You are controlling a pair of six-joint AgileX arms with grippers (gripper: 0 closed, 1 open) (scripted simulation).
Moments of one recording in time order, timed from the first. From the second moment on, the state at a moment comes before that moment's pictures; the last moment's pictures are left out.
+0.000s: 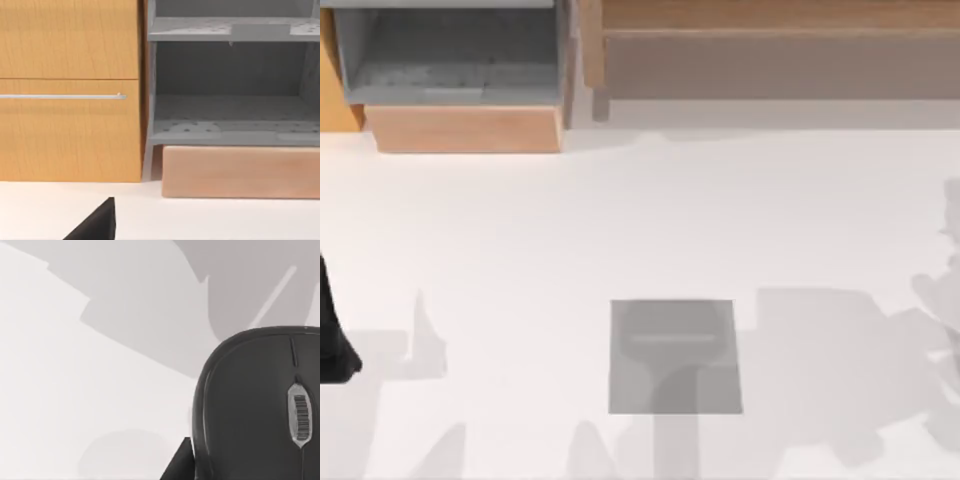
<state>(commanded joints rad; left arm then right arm) 0.00 0.00 0.00 0.00 0.00 0.00 -0.11 1.67 1.09 -0.98 0.02 -2.09</state>
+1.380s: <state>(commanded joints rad) 0.00 0.00 0.00 0.00 0.00 0.00 0.37 1.90 1.47 -1.20 0.02 -1.04</state>
